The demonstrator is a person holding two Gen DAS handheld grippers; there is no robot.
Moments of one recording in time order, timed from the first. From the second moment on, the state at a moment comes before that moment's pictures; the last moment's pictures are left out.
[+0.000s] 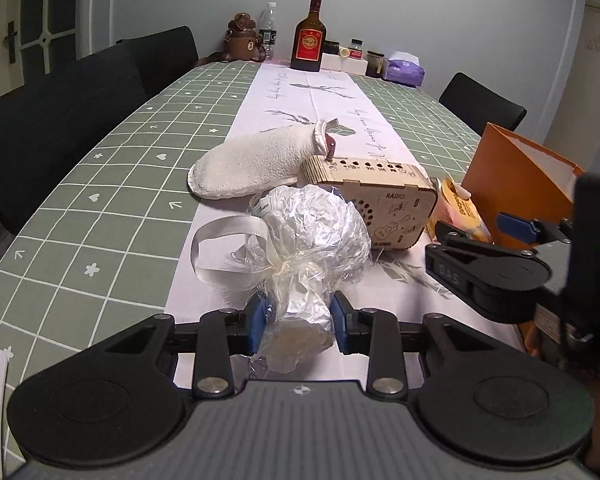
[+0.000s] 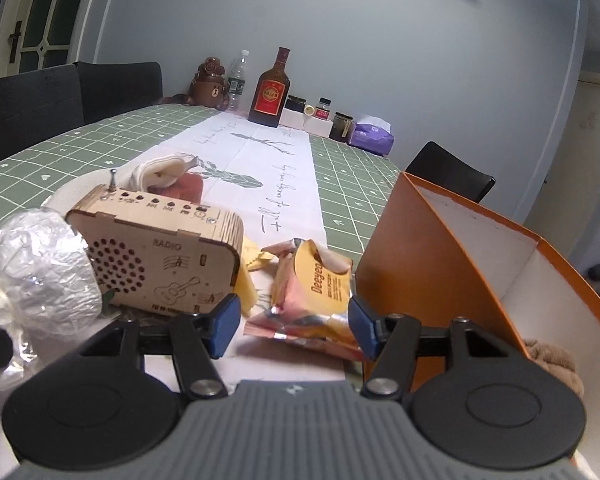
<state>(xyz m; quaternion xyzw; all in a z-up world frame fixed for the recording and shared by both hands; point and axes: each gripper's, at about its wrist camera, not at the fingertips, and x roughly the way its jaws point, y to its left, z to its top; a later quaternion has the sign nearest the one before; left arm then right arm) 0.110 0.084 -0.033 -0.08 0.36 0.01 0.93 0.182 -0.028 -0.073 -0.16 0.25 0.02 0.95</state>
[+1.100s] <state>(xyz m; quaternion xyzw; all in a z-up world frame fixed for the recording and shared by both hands) 0.121 0.080 -0.036 -0.08 0.39 0.02 0.92 0.207 -0.025 -0.090 -0.18 0.30 0.02 0.94</state>
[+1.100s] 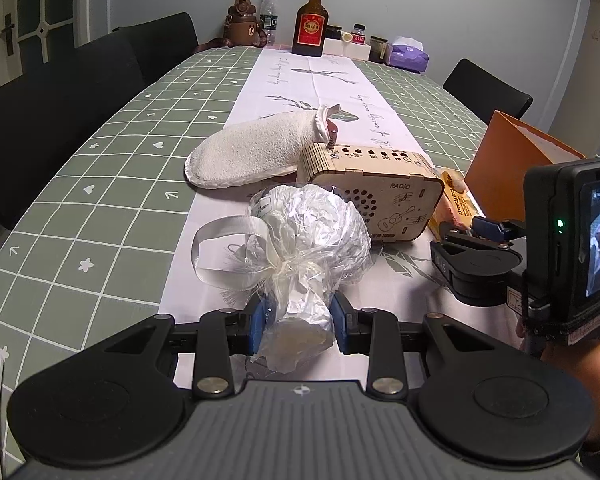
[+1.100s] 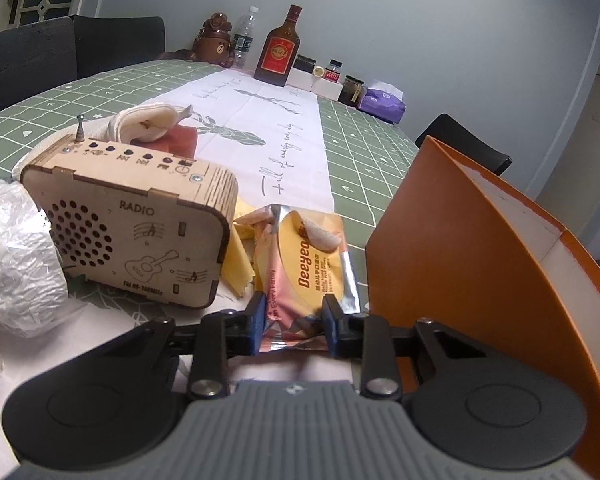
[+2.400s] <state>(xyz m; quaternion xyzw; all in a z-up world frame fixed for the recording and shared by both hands) 0.080 0.092 -0.036 -0.09 0.36 0.01 0.93 0.049 -0.021 -0.014 -0.15 0.16 0.00 0.98</state>
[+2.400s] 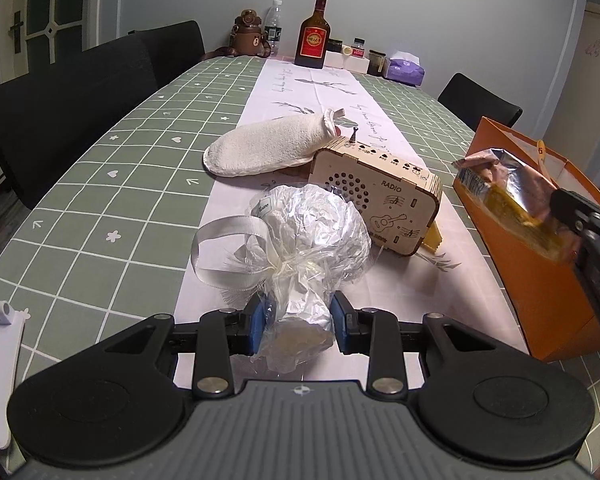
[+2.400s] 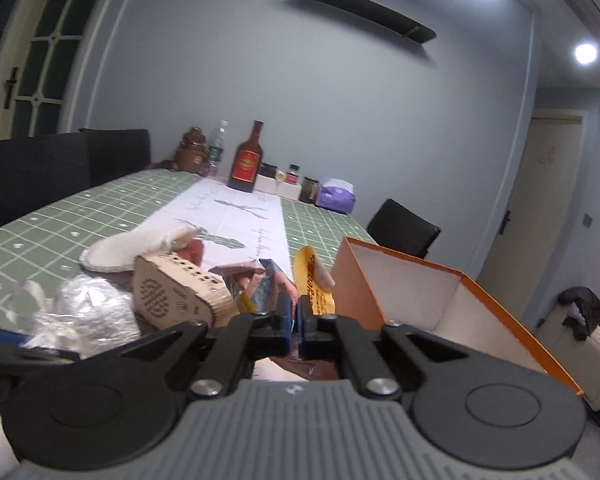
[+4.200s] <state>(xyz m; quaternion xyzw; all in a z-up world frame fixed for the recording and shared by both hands) 0.087 0.099 -0.045 -0.12 0.38 0.00 0.92 0.121 -0.037 -0.076 -0.05 0.35 0.12 0.93</state>
